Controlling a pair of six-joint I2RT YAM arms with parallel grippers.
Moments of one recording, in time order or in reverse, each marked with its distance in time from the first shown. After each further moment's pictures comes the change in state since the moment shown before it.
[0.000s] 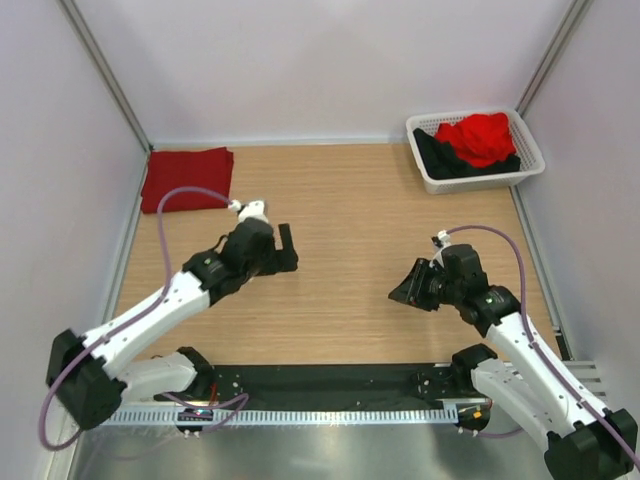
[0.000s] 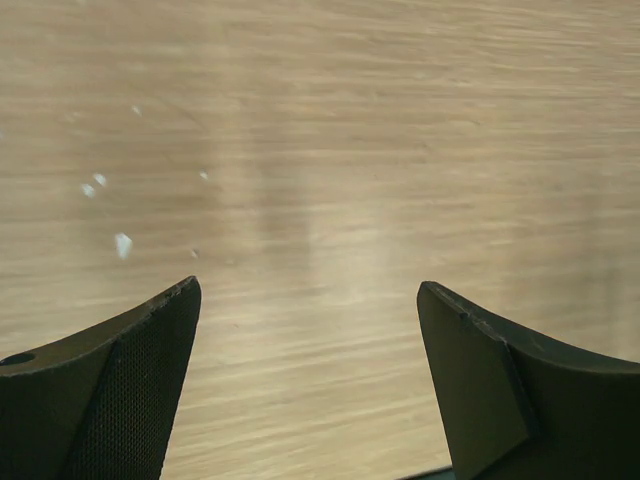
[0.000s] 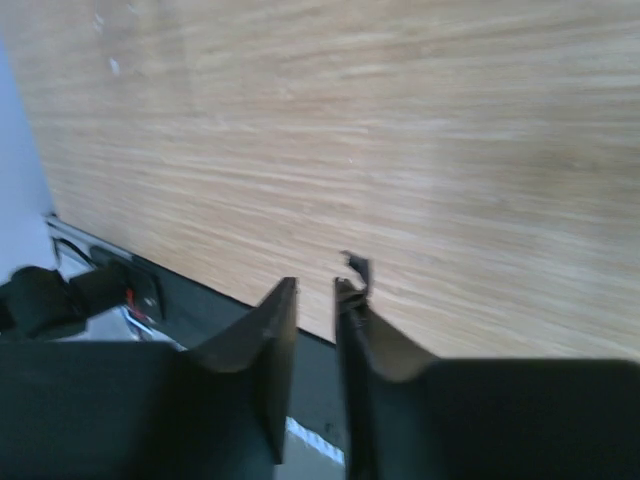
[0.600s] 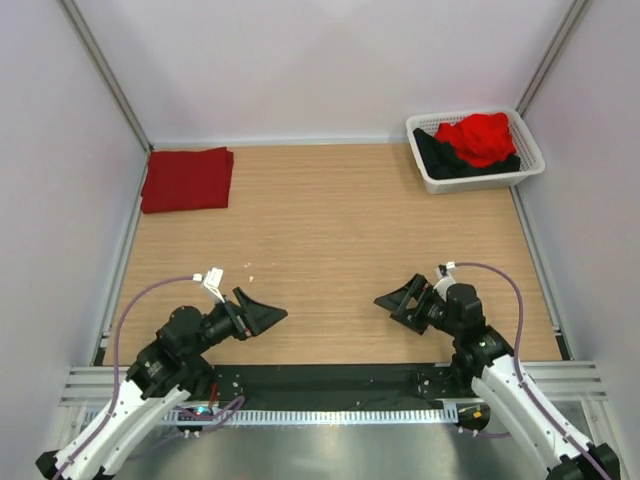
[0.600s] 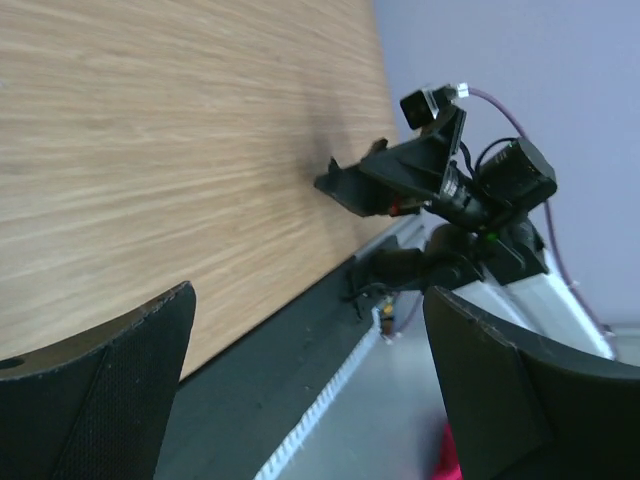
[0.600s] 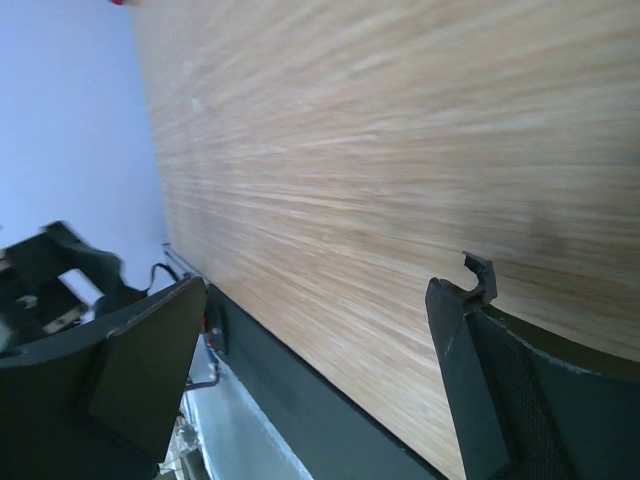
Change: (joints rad) left arm -0.002 -1.120 -0.722 0.102 0.469 -0.399; right arm -0.003 -0.322 -0.510 0.476 -0.077 0.325
